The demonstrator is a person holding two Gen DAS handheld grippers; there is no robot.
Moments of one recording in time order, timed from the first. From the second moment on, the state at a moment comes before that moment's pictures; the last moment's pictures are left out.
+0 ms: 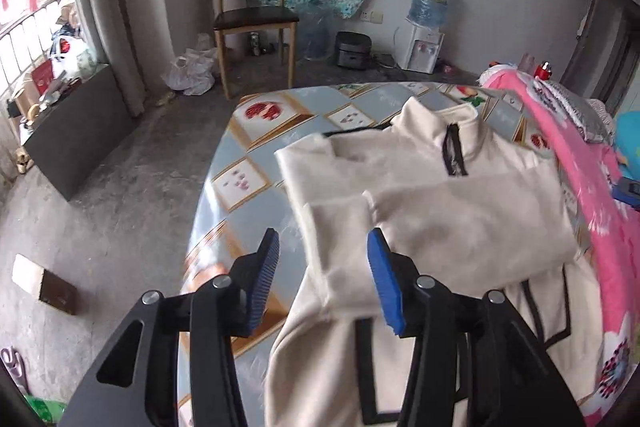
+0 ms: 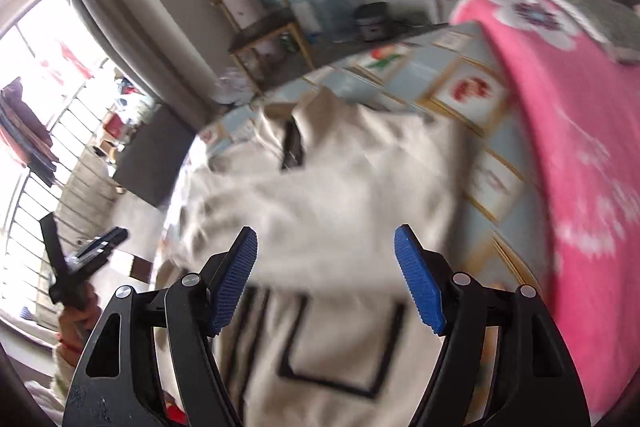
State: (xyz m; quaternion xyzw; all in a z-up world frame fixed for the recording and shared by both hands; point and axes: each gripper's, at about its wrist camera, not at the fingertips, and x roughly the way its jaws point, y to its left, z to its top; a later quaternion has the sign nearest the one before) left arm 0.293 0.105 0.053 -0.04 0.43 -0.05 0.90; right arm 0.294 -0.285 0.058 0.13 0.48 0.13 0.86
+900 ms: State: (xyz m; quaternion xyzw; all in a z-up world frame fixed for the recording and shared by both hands) left arm 0.519 -0.041 0.026 0.05 0.47 -0.14 0.87; right arm 0.476 -0.223 -0.011 0.03 0.56 0.15 0.82
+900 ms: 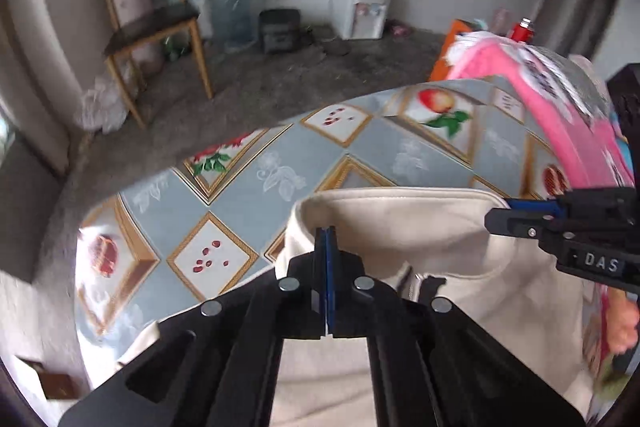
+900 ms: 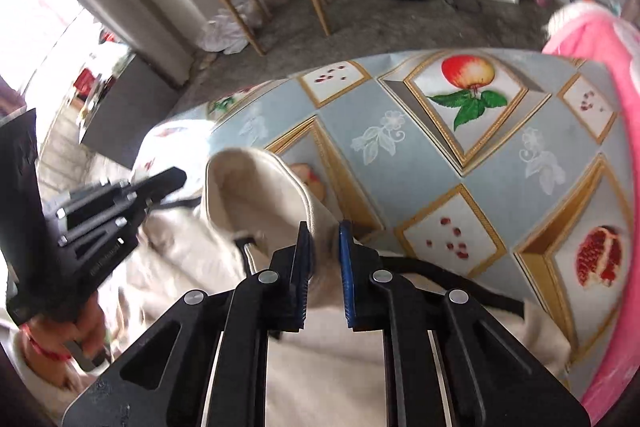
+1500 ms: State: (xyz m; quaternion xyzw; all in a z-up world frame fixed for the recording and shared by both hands) left arm 0.349 0.015 0.018 -0.03 0.46 -0.24 0.85; right arm 0.355 -0.202 -0.057 -0.13 0.55 0.12 0.82
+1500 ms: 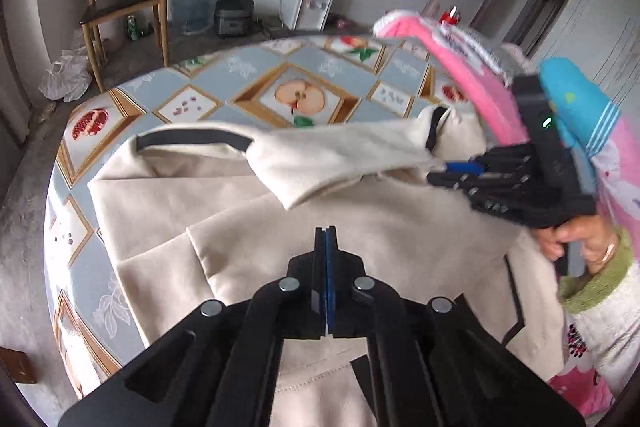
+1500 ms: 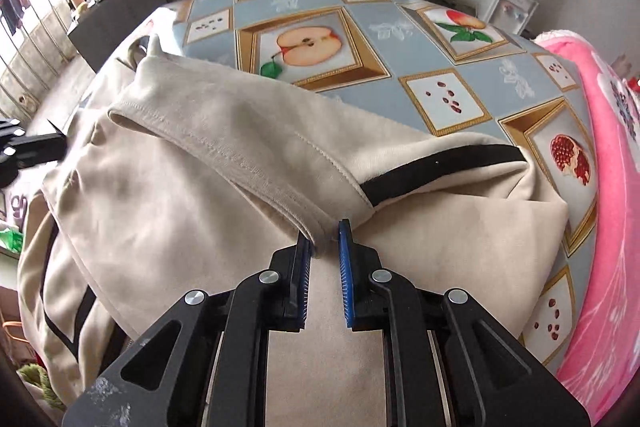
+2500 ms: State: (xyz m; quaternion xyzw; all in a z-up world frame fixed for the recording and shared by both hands) left arm 0.410 -0.004 -0.044 -0.04 0.52 -0.14 0.84; right arm 0.409 -0.254 -0.067 0.19 0.60 0.13 0.77
